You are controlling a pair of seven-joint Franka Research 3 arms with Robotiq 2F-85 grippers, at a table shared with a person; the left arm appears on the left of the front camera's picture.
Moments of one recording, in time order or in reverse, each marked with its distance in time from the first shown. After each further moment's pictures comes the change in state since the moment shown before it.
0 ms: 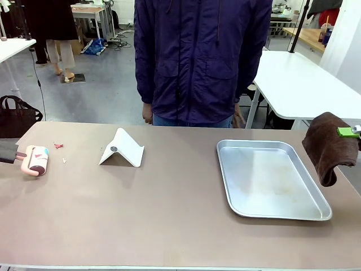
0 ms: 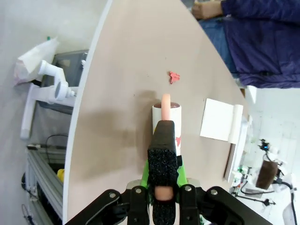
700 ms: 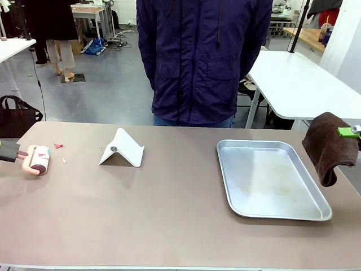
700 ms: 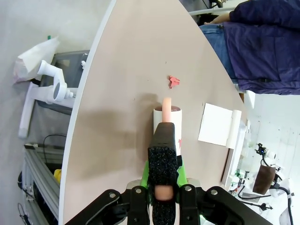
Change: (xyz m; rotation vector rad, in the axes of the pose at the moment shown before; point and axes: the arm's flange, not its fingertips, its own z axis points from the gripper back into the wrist) left arm 0.002 -0.003 -0.006 0.000 -0.007 0.022; right arm 0.000 0.000 0.000 0.000 0.000 0.000
